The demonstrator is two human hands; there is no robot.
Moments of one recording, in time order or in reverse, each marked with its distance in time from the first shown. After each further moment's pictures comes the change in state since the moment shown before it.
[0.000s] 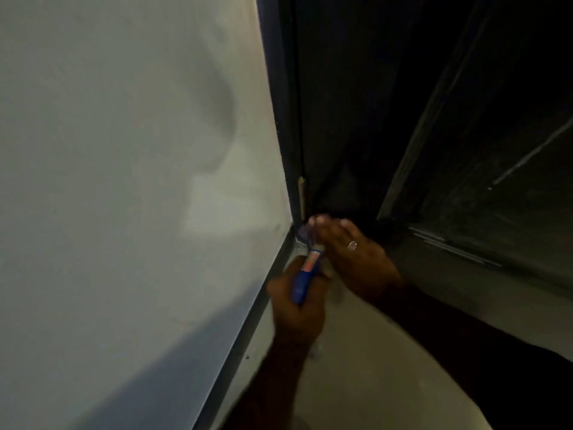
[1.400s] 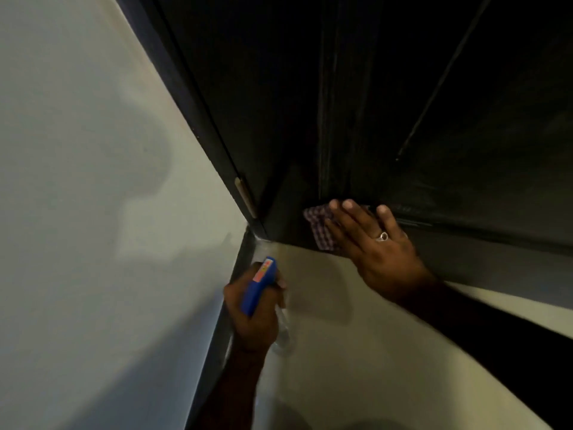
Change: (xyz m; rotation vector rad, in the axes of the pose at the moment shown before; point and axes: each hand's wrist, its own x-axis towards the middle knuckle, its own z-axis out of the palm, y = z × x) left_hand 0.007 -0.008 -0.011 -0.125 -0.270 0.085; right_hand -0.085 0.049 -0.065 0.051 0.087 0.261
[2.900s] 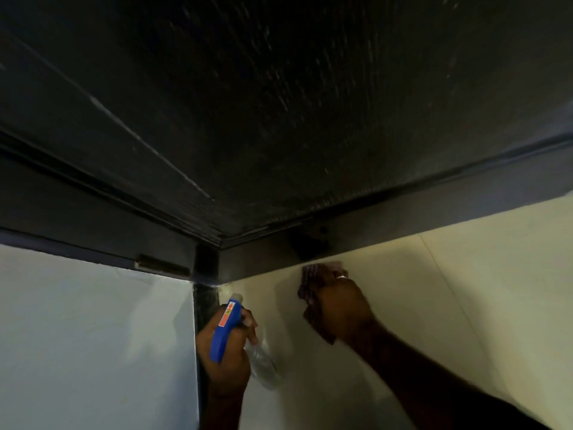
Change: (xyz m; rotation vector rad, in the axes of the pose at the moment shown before) left_hand 0.000 0.006 0.027 0.359 -0.326 -0.370; right_hand -0.098 -0.054 0.026 0.633 -0.553 0.770
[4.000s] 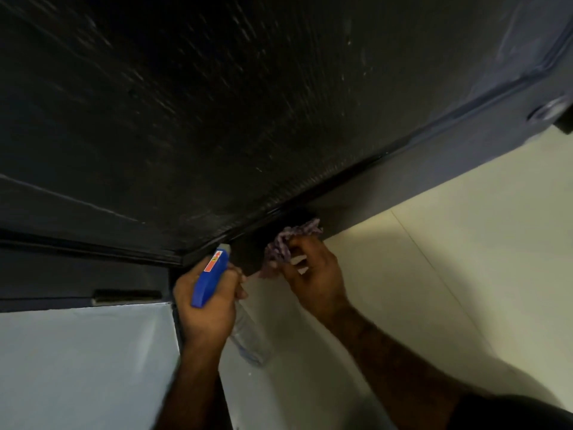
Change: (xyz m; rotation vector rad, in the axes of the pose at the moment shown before) left_hand 0.050 0.092 0.056 0.215 -0.020 0.151; right_hand 0.018 -0.027 -0.034 1.565 0.593 0.267
